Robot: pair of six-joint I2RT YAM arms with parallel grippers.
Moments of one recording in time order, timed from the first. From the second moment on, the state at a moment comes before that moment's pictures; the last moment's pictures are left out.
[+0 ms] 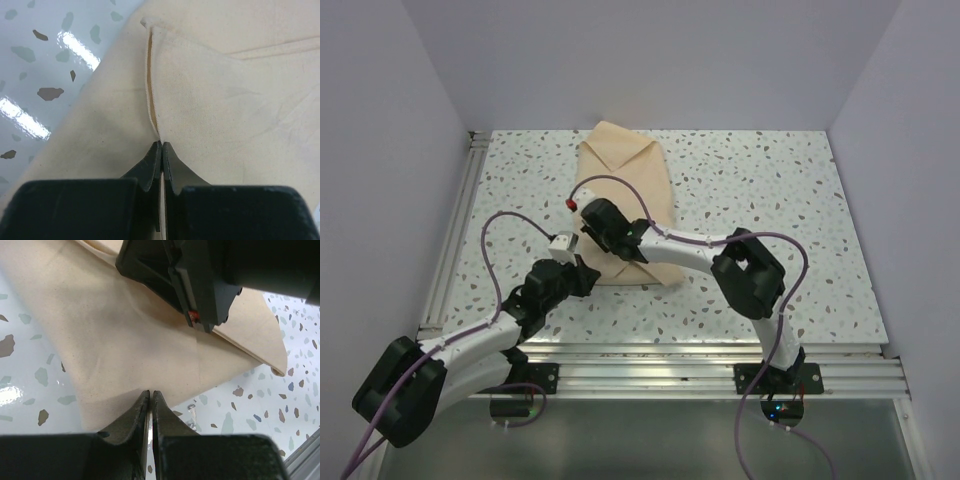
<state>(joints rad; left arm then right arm) -0.57 0.99 0.20 0.38 0.00 -0.49 0.97 2.08 1.53 -0.19 0.35 -0.03</state>
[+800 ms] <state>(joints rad) -0.57 0.93 0.36 0.18 -0.08 -0.51 0.84 1.97 1.52 -0.24 0.13 0.16</state>
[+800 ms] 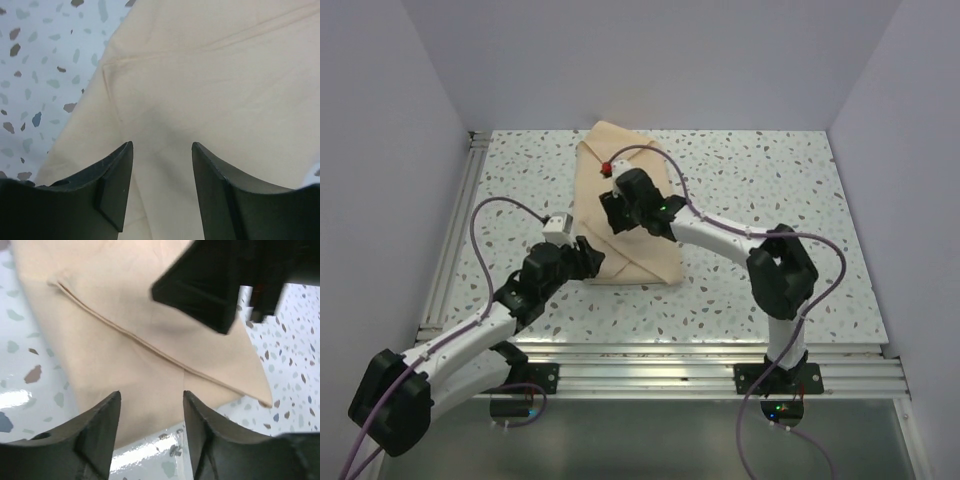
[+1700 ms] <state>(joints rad) -0.33 1.42 0.63 0.20 -0.08 -0.53 0.56 1.66 1.11 -0.29 0.03 0.35</state>
